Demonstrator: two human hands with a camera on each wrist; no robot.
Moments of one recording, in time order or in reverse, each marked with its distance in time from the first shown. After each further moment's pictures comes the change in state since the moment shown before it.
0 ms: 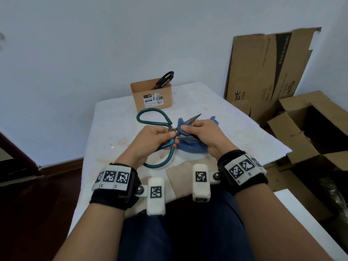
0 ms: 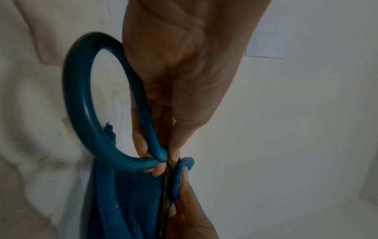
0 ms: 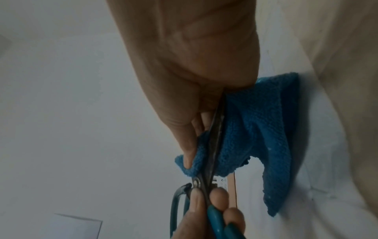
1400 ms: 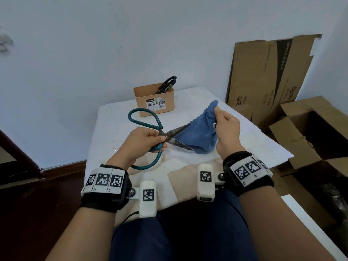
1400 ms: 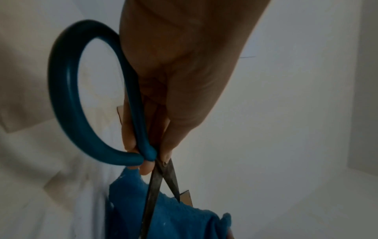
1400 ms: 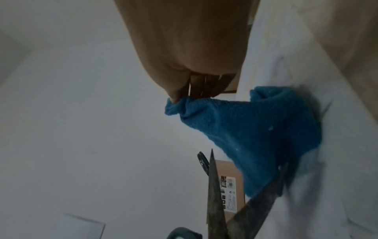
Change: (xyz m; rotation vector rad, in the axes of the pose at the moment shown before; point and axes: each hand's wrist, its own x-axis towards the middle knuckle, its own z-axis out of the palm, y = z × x) left_hand -0.007 0.007 -0.027 0.220 0.126 -0.046; right_hand 0.021 0.001 -0.021 0.289 0.455 -0.155
